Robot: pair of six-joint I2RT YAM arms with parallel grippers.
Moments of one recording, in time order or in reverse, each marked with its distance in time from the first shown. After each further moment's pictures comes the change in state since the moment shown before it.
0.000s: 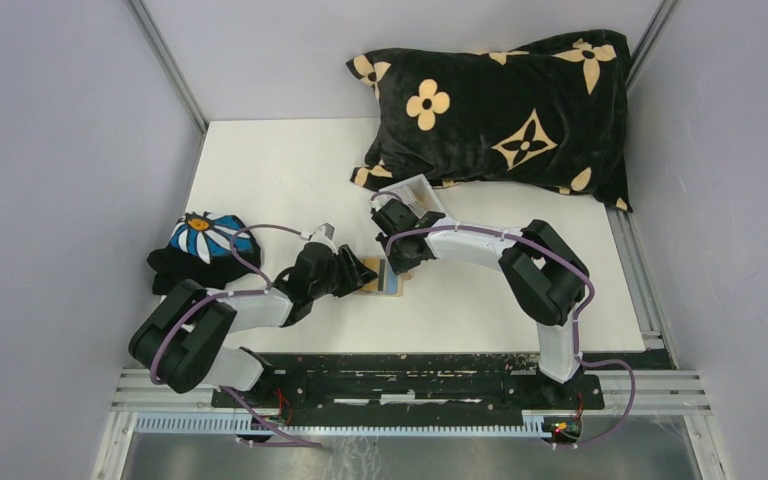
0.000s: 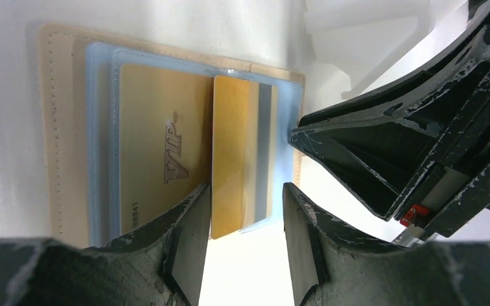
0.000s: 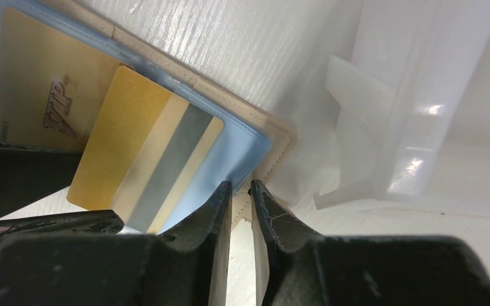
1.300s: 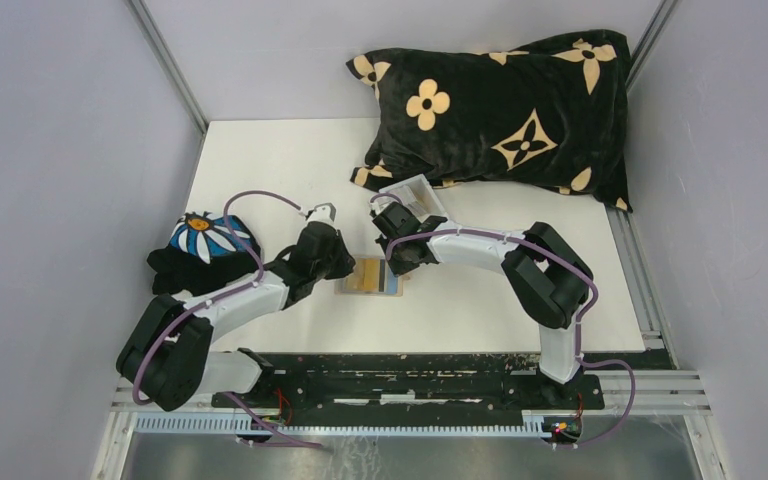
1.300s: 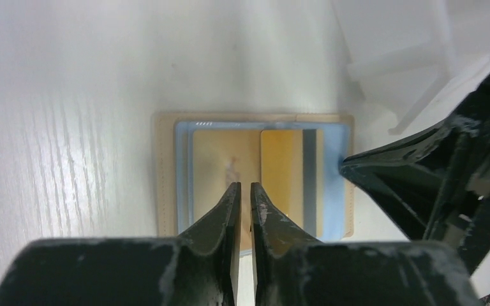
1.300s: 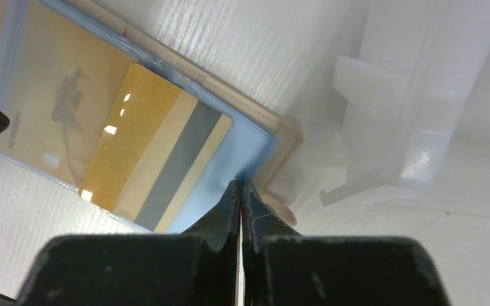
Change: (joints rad) left arm 0.001 -0.116 0.206 -0.445 -0.226 0.296; right arm 0.007 -0.025 -0.043 0.051 0.012 -0.015
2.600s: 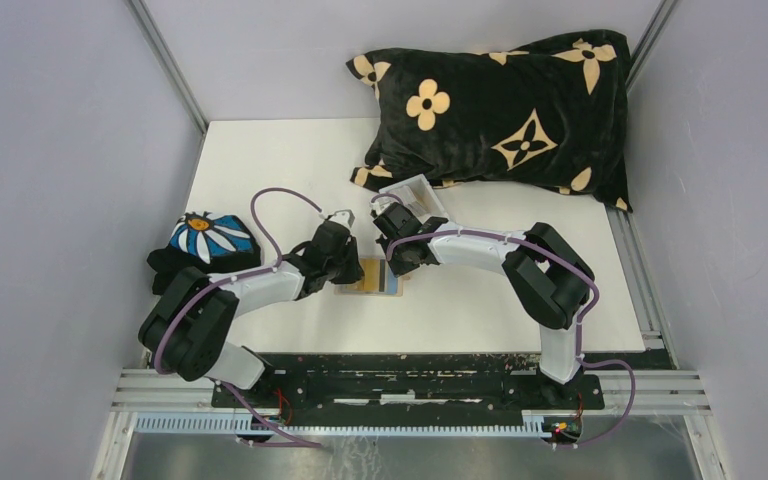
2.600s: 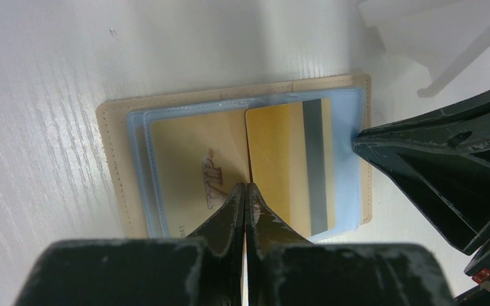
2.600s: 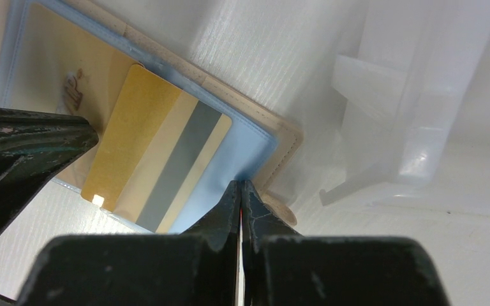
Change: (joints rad) left arm -0.025 0.167 0.069 -0.011 0.107 0.074; right arm 0.000 -0.008 -0.016 0.019 0.001 0.006
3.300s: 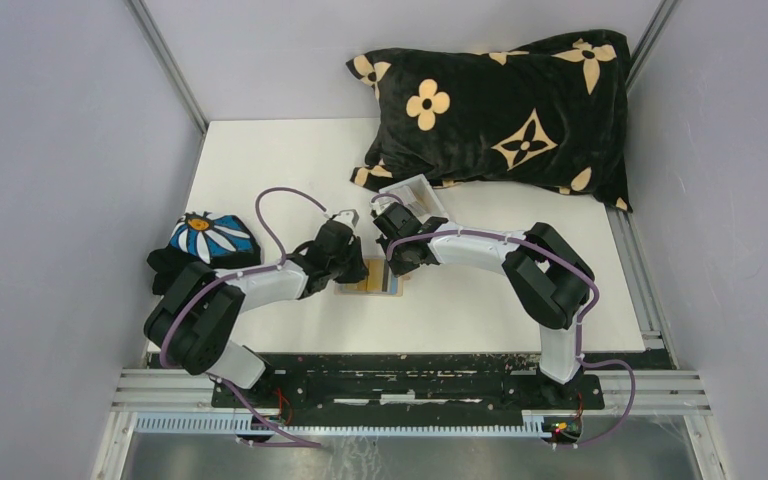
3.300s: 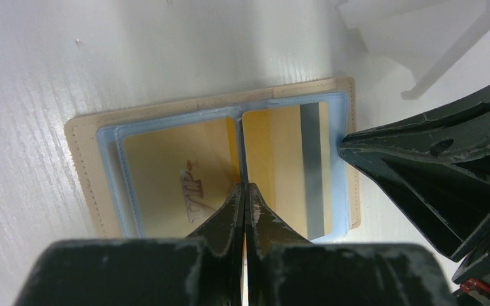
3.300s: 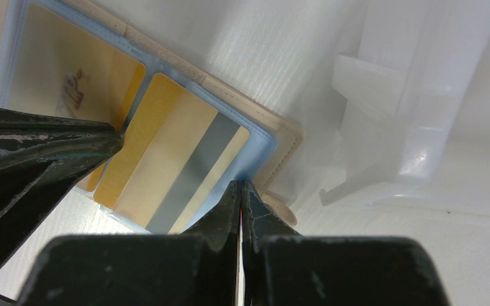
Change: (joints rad) left arm -0.008 0.034 0.005 0.047 0.028 0.000; right arm 0.000 0.000 0.000 0.000 0.000 0.001
